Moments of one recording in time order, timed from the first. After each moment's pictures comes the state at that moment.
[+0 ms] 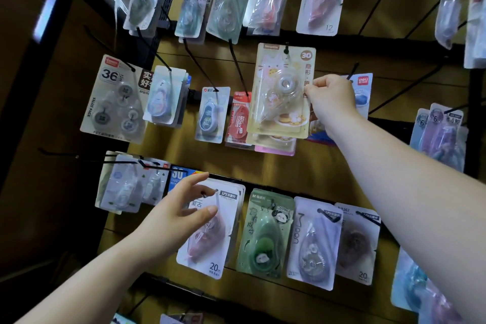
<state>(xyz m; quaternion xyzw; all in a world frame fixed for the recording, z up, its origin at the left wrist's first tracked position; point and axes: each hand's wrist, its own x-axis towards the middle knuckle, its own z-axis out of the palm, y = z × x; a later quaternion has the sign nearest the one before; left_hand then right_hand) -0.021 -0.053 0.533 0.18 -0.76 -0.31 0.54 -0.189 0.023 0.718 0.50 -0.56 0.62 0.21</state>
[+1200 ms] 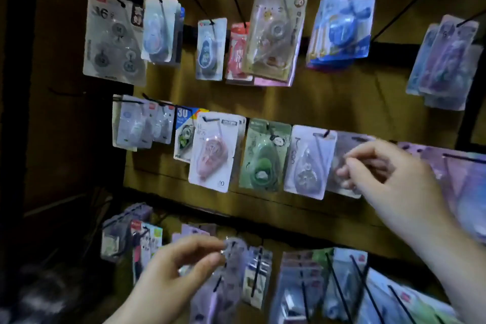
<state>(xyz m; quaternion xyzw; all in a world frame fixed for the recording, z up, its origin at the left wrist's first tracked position) -0.014 0.038 0.405 0.20 -0.70 -0.47 0.50 -0.215 0.152 0.528 0.60 -0.58 0.54 0.12</state>
